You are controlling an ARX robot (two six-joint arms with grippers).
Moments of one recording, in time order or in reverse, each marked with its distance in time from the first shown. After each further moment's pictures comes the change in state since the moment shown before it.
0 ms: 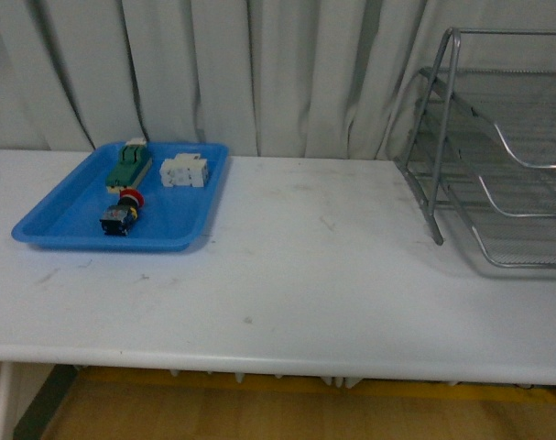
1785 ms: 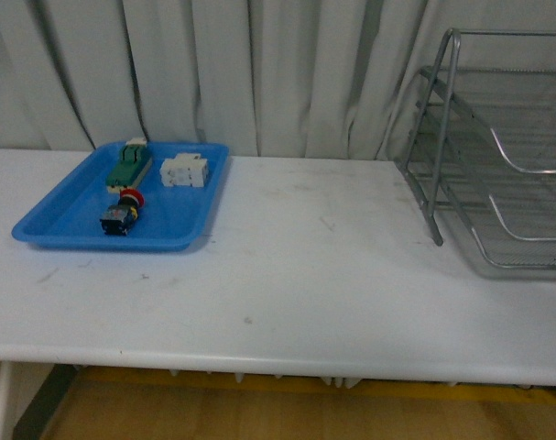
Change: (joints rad) left arm 0.000 0.000 0.000 0.000 0.000 0.000; right arm -0.008 -0.015 -0.126 0.027 -0.018 0.025
